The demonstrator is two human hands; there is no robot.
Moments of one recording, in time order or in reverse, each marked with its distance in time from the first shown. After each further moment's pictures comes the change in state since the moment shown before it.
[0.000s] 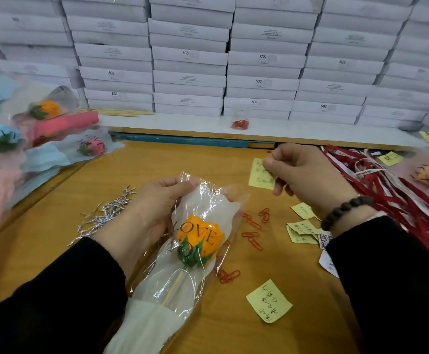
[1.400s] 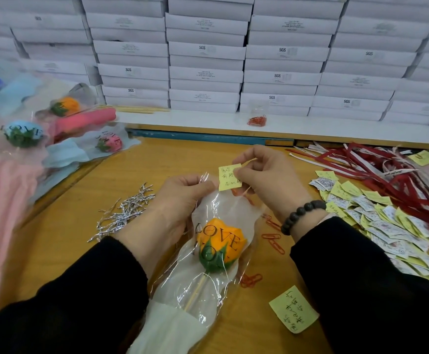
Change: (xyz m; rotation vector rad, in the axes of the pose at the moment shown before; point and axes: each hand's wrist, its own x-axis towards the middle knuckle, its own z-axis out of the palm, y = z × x) left_hand 0.000 -0.001 0.004 -0.010 0.023 0.032; right_hand 0.012 -0.014 0.069 0.245 -0.100 0.061
